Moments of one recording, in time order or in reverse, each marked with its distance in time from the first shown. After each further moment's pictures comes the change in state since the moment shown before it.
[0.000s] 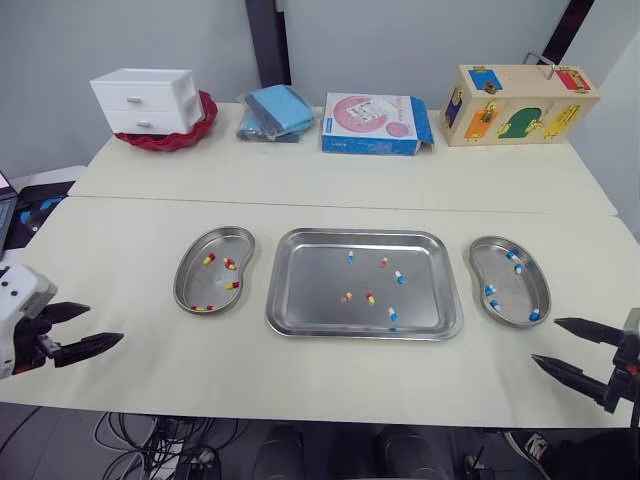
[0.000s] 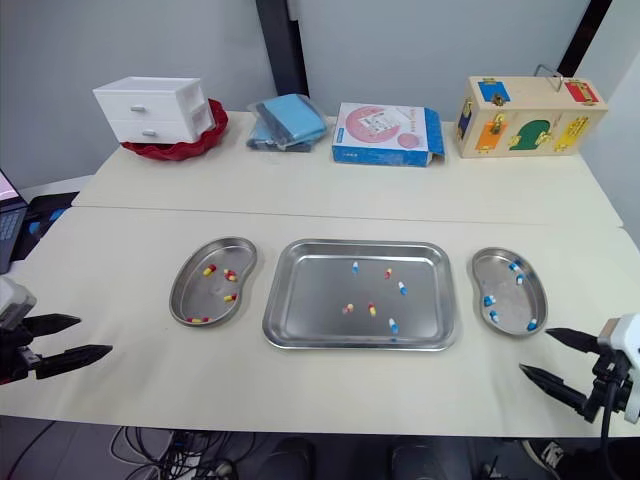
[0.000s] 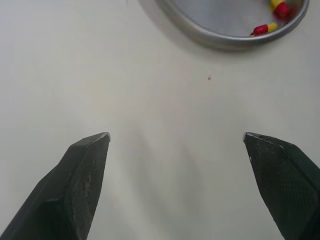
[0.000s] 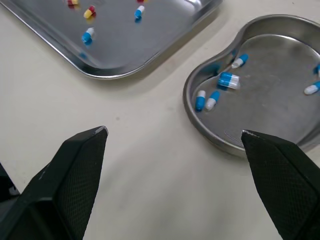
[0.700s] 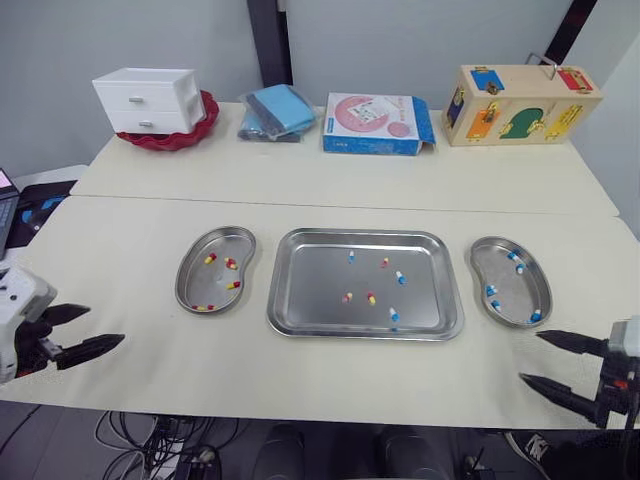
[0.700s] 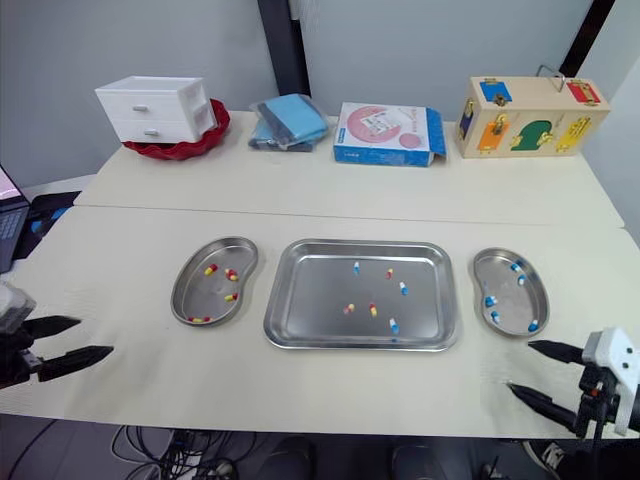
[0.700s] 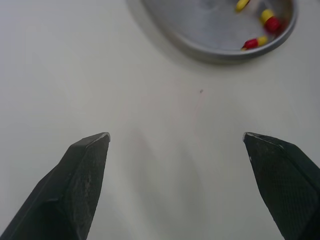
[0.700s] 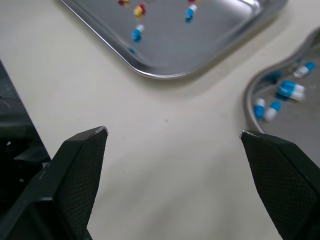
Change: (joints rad) left arm -0.036 -0.021 -0.038 -0.105 -0.062 0.050 0.031; right arm 0.042 0.102 0.033 -0.146 -0.060 -0.012 0.094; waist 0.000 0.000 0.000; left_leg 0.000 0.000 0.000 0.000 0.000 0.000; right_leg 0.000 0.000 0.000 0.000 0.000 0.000
